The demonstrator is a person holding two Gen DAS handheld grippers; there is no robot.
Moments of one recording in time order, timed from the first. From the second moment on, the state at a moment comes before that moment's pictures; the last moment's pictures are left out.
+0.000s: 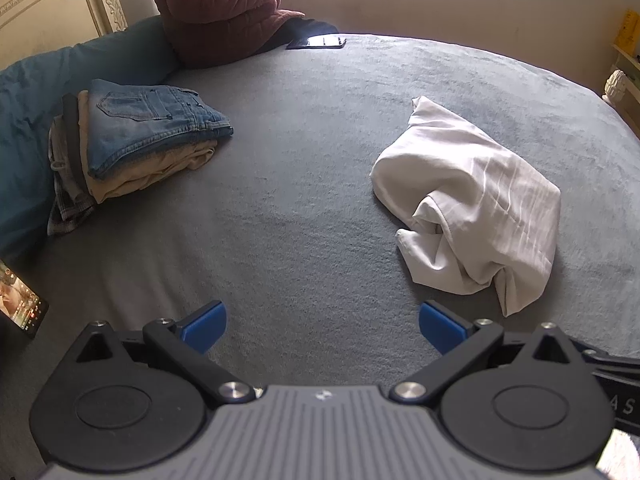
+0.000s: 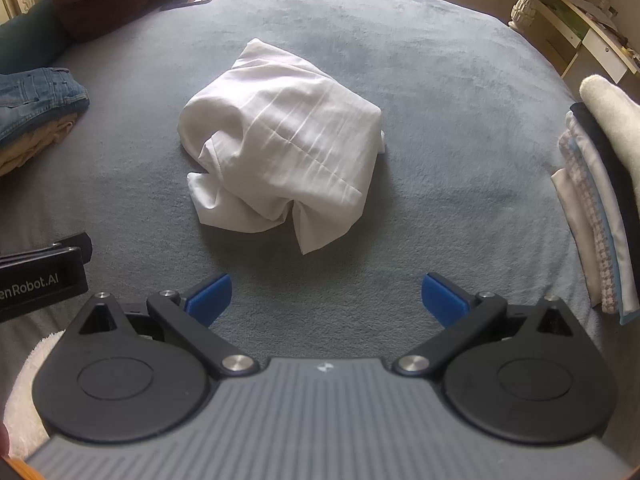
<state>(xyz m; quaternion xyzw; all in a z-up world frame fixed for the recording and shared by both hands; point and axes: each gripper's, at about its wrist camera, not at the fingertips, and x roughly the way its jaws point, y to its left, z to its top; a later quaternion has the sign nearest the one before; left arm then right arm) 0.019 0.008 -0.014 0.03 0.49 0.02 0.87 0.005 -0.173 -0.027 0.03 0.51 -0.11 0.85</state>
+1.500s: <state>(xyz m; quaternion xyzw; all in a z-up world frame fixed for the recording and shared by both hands) 0.080 0.015 -0.070 0.03 0.45 -0.05 0.89 0.041 -0.175 -0.041 -0.07 0.36 -0.01 0.93</state>
